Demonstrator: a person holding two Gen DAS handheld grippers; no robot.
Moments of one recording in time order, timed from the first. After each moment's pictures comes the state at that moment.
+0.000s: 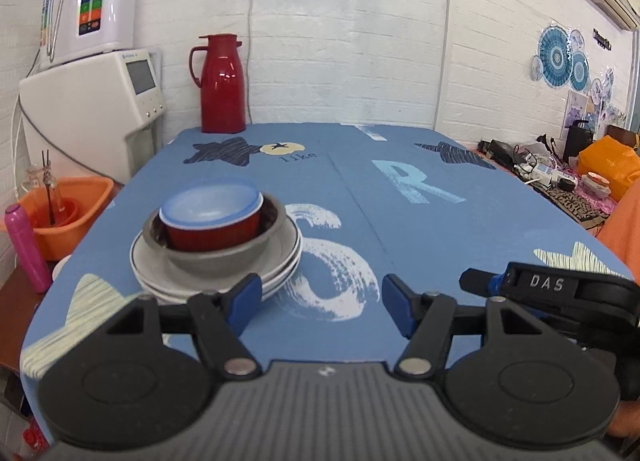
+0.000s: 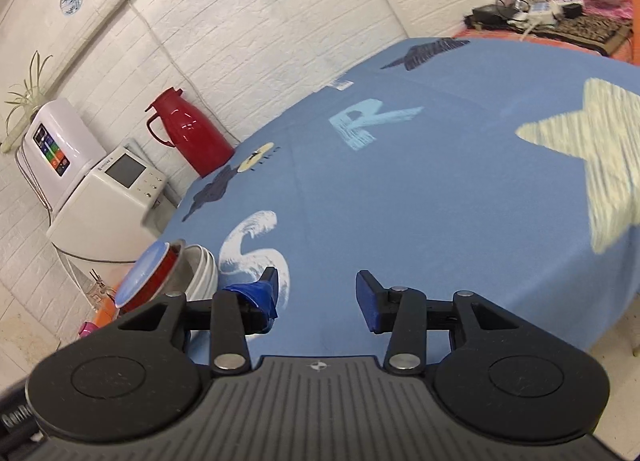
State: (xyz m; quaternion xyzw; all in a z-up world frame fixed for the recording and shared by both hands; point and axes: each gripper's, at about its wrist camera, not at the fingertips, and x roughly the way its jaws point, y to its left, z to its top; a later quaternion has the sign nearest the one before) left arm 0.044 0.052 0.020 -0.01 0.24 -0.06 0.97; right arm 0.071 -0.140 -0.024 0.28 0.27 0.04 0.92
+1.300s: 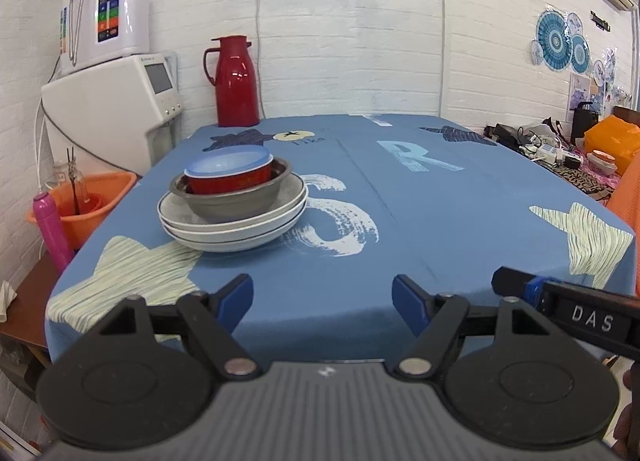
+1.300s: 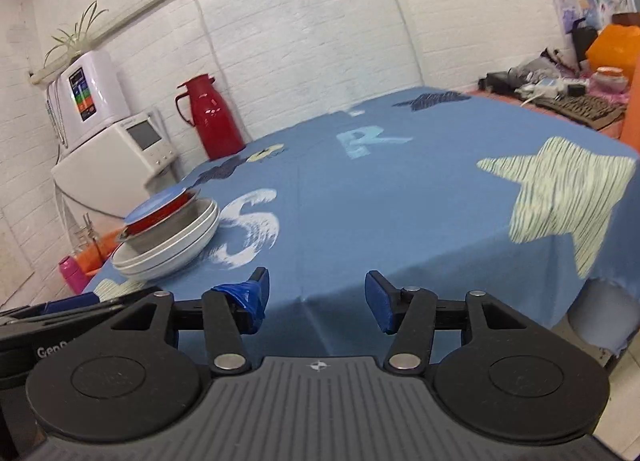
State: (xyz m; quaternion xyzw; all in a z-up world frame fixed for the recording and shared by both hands) left arm -0.017 0.042 -0.008 0.02 0.23 -0.03 0.97; right arm -0.012 -0.127 -0.033 0.17 0.23 0.05 0.96
